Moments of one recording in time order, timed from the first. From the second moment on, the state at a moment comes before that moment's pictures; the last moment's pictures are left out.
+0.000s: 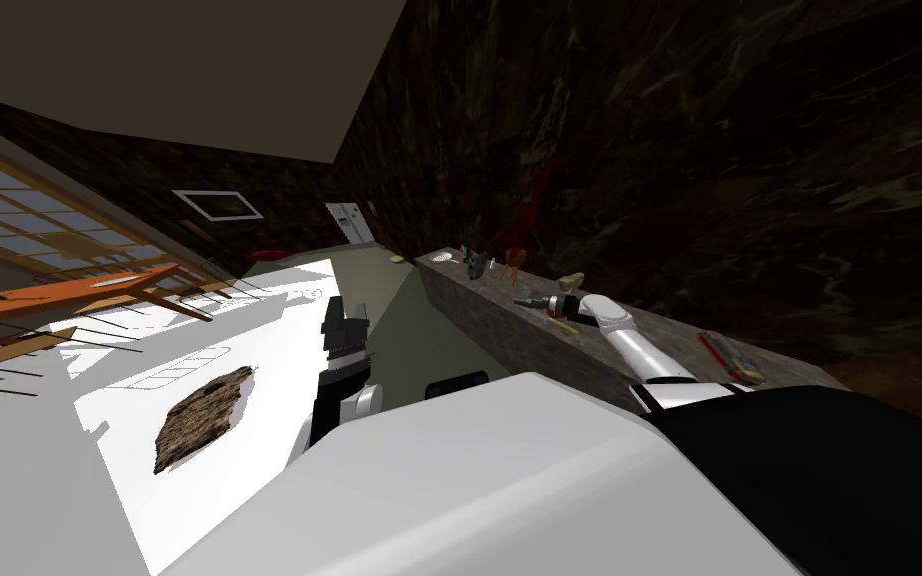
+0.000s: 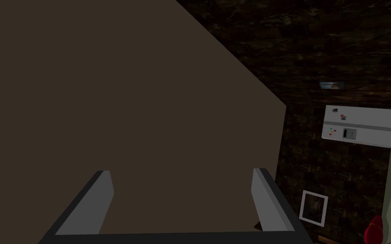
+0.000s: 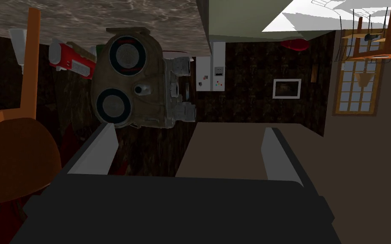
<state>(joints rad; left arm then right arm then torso) 0.52 0.02 -0.02 -2.21 -0.05 -0.45 0.00 0.07 -0.88 -0.25 -1.37 1.18 -0.97 -0.31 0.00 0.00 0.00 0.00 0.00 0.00</state>
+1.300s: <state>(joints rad) 0.52 0.02 -0.02 -2.21 -0.05 -0.45 0.00 0.05 -1.06 -0.25 -1.06 1.45 -1.05 -0.35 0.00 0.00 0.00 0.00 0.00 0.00</state>
